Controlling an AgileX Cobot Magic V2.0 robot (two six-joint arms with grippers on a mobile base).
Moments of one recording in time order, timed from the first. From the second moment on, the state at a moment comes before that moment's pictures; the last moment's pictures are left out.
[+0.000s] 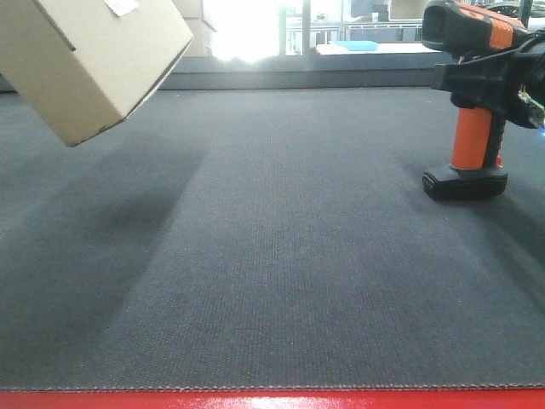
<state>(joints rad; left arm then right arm) -0.03 1.62 -1.72 -0.42 1.23 0.15 0.18 1.66 -0.54 0.31 -0.97 -0.02</state>
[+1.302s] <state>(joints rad) -0.03 1.75 -1.72 -0.04 1.23 0.05 0.18 1.23 -0.45 0.30 -0.31 -0.03</state>
